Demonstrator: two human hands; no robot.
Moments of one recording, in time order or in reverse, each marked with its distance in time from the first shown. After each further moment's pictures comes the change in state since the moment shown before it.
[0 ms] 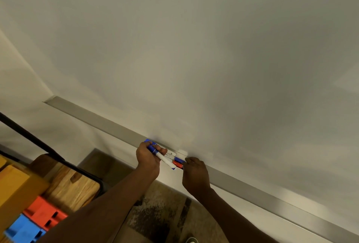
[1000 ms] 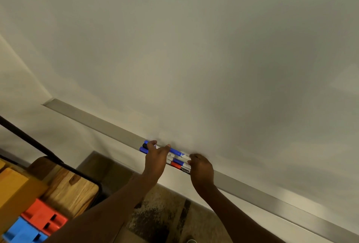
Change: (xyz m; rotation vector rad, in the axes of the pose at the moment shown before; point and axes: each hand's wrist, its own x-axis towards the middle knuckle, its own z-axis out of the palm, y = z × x) left_hand 0.001 -0.022 0.000 0.883 -0.081 0.323; right_hand 0.005 0.008 -0.026 0.148 0.080 0.165
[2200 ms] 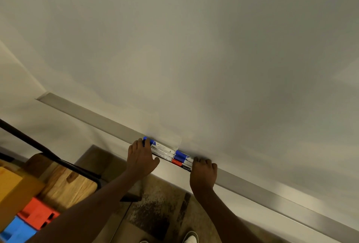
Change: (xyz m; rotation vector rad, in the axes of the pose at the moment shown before) left_hand 0.064 -0.054 -0.047 1.219 0.000 0.504; right_hand -0.007 0.007 0.032 -0.414 -0.118 0.194
